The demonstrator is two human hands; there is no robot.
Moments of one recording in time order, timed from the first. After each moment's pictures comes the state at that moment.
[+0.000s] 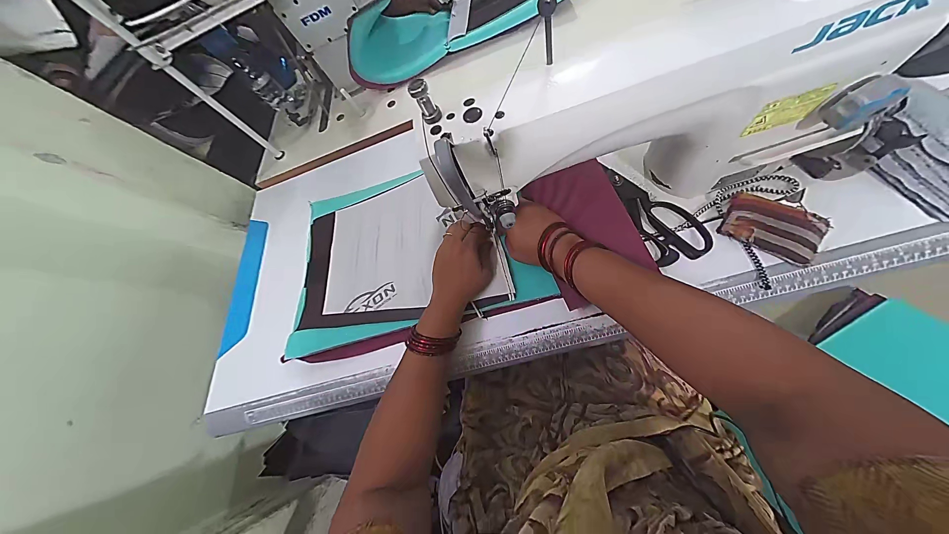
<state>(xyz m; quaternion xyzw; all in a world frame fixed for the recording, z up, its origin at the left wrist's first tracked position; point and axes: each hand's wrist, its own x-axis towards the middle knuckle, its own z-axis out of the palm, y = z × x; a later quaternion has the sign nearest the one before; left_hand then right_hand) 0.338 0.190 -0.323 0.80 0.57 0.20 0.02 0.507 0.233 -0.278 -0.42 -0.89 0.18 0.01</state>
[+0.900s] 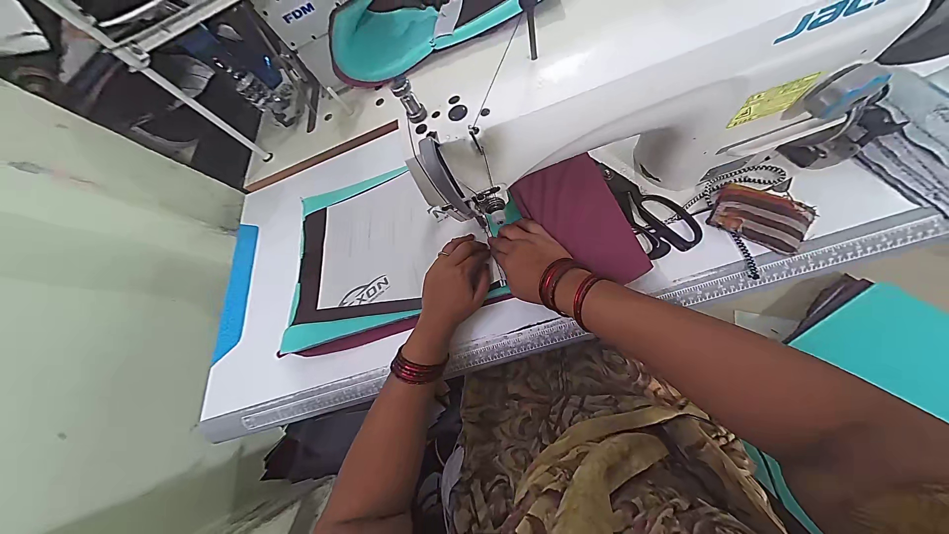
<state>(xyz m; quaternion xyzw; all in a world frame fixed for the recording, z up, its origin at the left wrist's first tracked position) 0.322 0.168 -0.334 0.86 0.45 0.24 -0.02 0.509 0.185 -0.297 -0.38 -0.92 0.07 0.00</state>
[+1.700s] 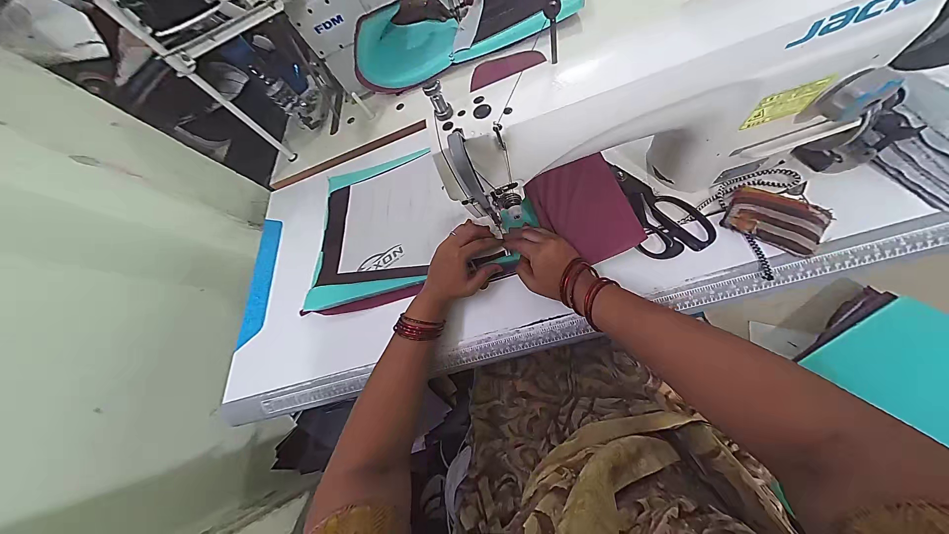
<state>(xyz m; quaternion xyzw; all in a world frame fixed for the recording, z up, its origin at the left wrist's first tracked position) 0.288 0.203 -0.339 0.90 0.32 0.28 0.05 0.514 0.179 -0.340 -0.38 -0.85 0.16 0.34</state>
